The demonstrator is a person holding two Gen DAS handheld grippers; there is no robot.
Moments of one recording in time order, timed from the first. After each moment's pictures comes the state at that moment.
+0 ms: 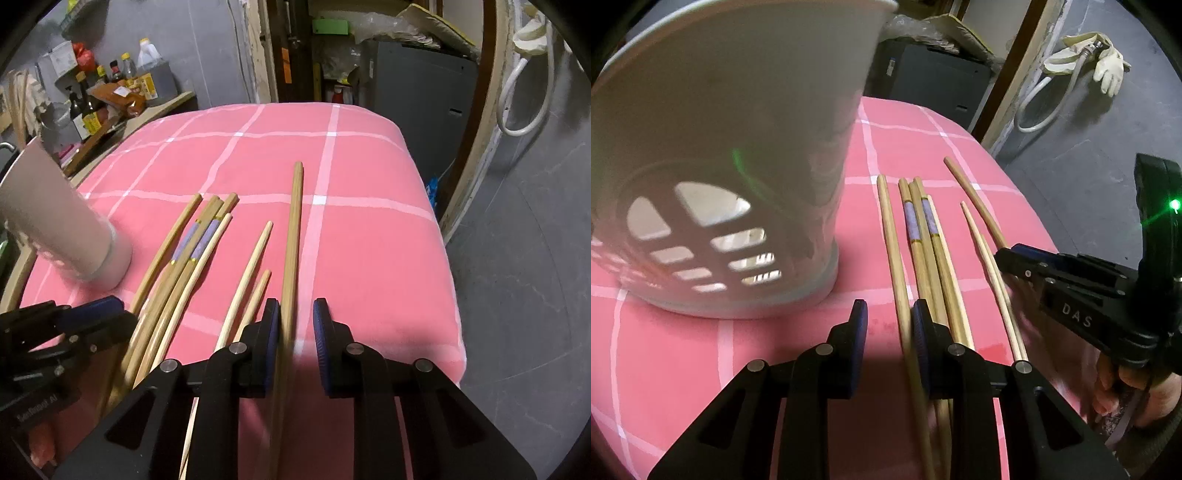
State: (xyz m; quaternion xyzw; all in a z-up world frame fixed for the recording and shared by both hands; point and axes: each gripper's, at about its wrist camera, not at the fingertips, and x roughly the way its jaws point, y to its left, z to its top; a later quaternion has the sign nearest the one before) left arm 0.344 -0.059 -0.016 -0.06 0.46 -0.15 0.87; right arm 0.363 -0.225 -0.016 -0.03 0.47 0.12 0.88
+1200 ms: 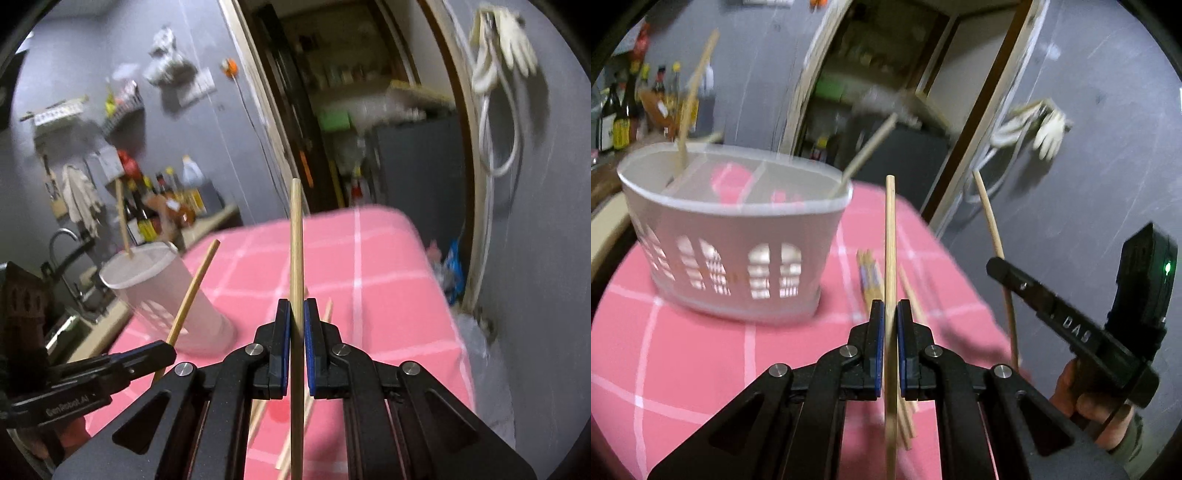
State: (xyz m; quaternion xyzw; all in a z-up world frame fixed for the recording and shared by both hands) left arm 0.248 -0.025 0.057 -0.12 0.31 -0.21 0.92; right arm 0.256 -0.228 0.065 0.09 0.23 0.17 0.95
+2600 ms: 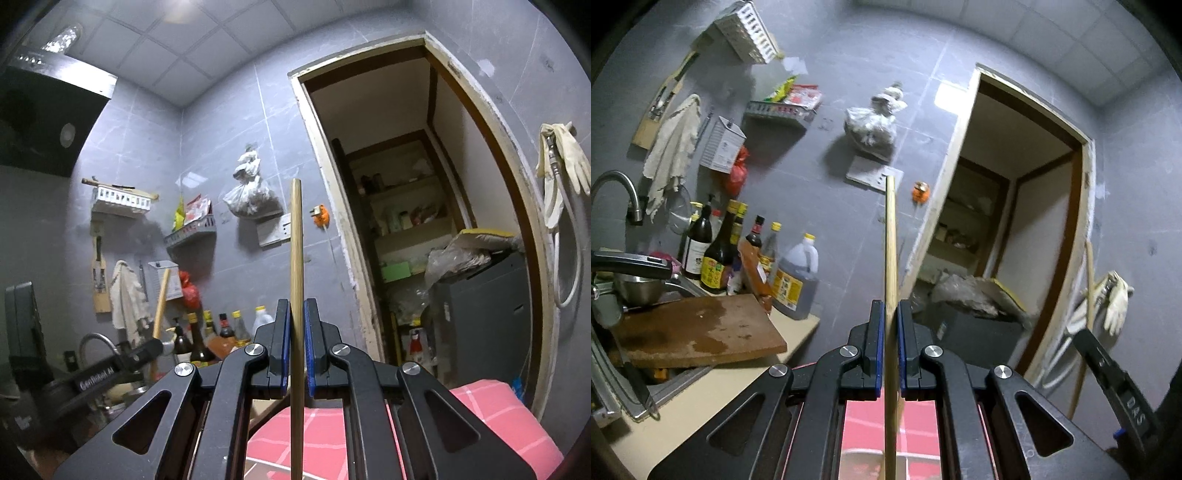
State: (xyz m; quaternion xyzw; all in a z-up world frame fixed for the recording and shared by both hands) left arm 0.299 0.154 0.160 -0.18 0.00 -0.02 0.98; right arm 0.298 -0.097 0.148 0.12 -0.06 0.21 0.97
